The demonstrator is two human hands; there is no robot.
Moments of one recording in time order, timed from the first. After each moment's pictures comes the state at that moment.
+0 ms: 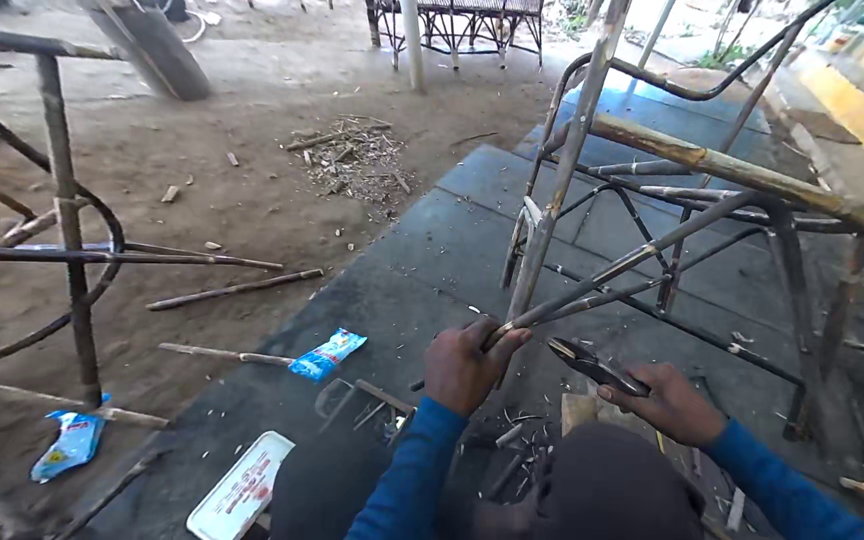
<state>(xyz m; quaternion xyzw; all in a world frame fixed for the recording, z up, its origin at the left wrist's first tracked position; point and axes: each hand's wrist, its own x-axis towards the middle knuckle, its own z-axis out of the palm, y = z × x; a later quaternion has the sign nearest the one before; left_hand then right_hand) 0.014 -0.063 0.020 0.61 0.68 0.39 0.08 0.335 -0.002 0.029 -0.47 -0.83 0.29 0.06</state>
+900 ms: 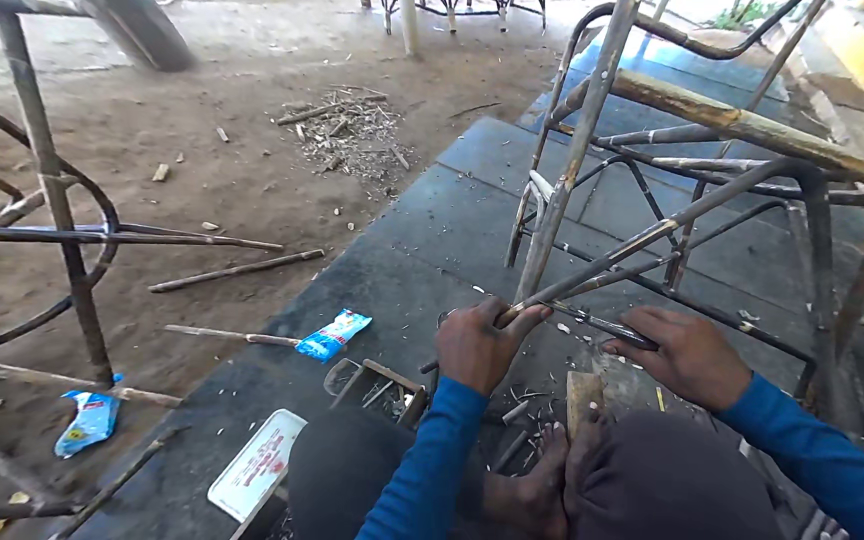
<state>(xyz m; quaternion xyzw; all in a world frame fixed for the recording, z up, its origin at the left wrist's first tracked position) 0.025 -0.066 0.026 0.56 0.73 0.37 0.09 0.304 -0.002 0.069 -0.38 -0.92 0.02 0.13</state>
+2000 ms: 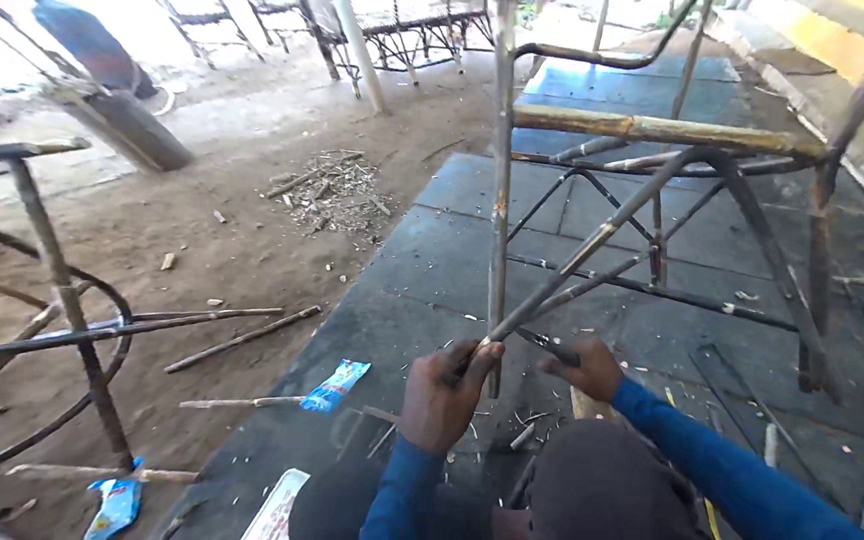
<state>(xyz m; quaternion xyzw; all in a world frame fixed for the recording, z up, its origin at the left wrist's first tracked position) 0.017 -0.087 0.038 0.64 0.63 0.41 0.16 0.283 0.019 -0.066 -0.46 -0.82 0.27 0.19</state>
